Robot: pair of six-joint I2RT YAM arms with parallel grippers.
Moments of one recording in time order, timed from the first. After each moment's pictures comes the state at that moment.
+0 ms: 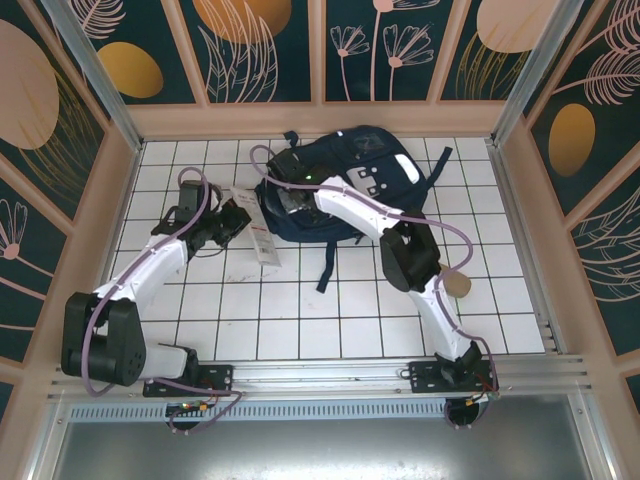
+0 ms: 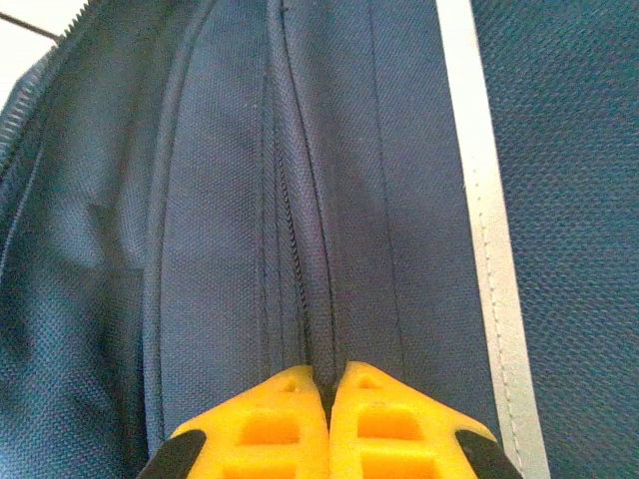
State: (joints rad) left arm -0.19 1.37 0.87 -0.26 0.38 -0.89; right arm 0.80 2.29 2.08 -0.78 0.33 0.26
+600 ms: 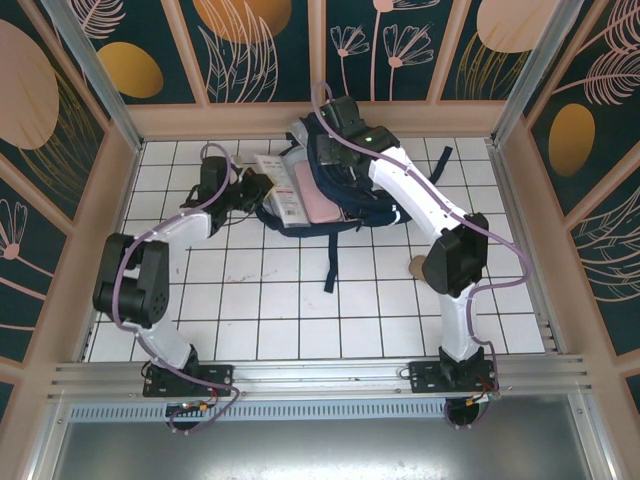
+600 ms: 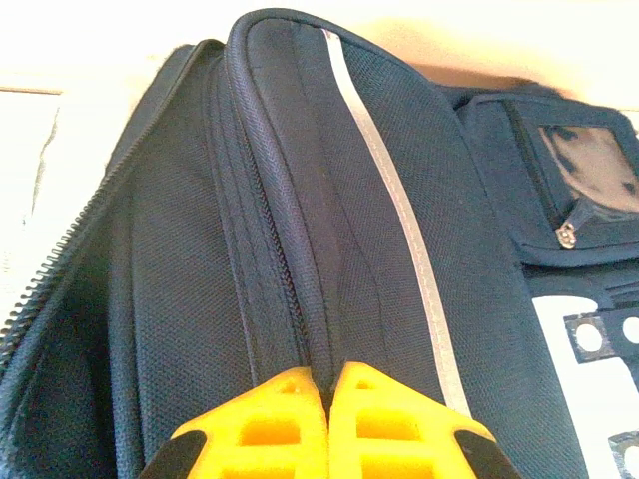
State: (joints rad) left arm -0.24 1.74 1.06 0.20 0.51 -1.11; right arm 0.61 2.03 2.09 -0.80 0.20 0.34
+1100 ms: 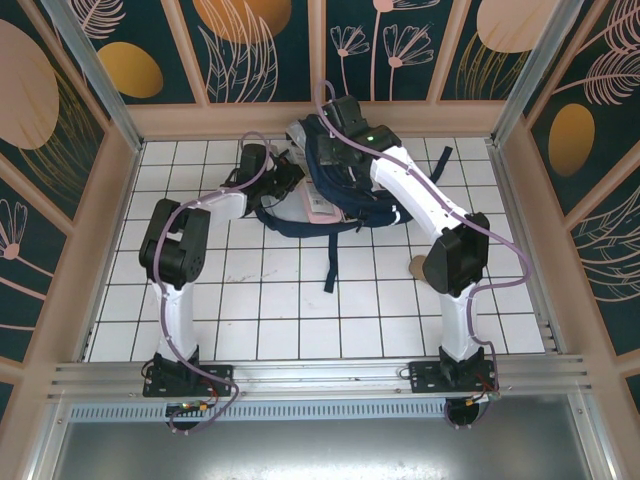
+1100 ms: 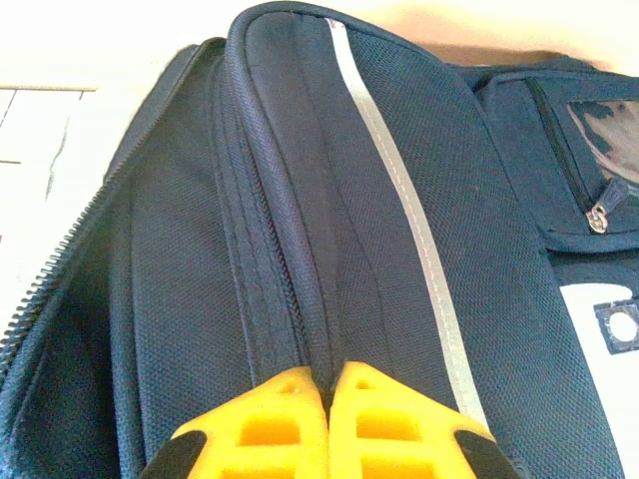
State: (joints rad) left arm -0.34 2.10 1.39 0.20 0.47 -1.10; right arm 0.60 2.03 2.09 -0.81 0.15 0.38
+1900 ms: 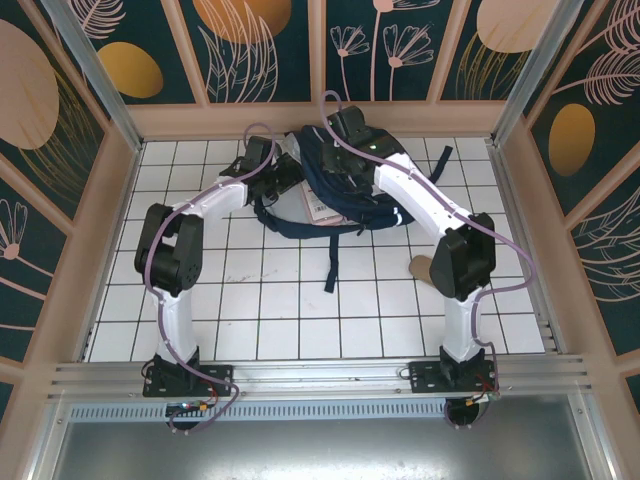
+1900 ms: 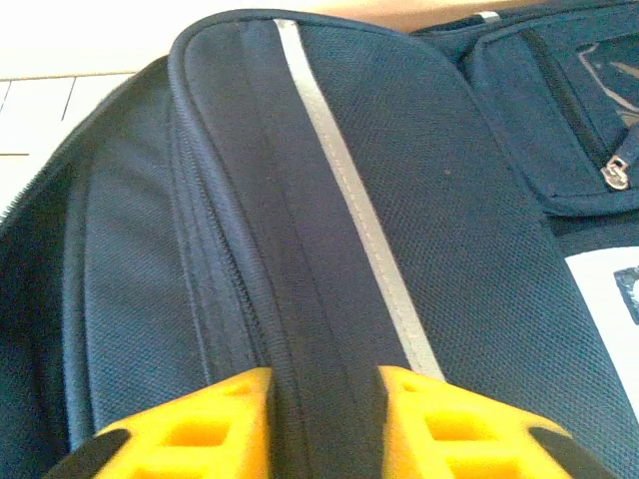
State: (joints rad) left arm -0.37 2.01 1.50 -0.23 0.24 -0.83; right arm 0.58 1.96 1.90 -0.71 0.11 0.45
